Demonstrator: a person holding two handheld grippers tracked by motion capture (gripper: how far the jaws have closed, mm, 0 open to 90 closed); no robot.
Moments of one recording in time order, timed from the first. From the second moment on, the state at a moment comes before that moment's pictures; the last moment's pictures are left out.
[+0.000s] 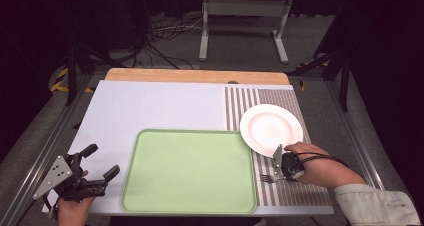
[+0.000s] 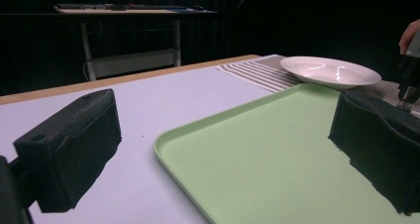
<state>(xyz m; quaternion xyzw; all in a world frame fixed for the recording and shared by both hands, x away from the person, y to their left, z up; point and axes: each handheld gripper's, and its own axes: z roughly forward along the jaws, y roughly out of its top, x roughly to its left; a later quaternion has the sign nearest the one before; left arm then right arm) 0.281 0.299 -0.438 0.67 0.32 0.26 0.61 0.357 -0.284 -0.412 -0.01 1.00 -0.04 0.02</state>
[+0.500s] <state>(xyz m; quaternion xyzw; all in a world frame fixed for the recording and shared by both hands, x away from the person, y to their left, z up) 0.280 0.300 -0.438 0.67 0.32 0.26 0.62 0.357 -0.281 -0.414 -0.03 1.00 -0.06 0.01</state>
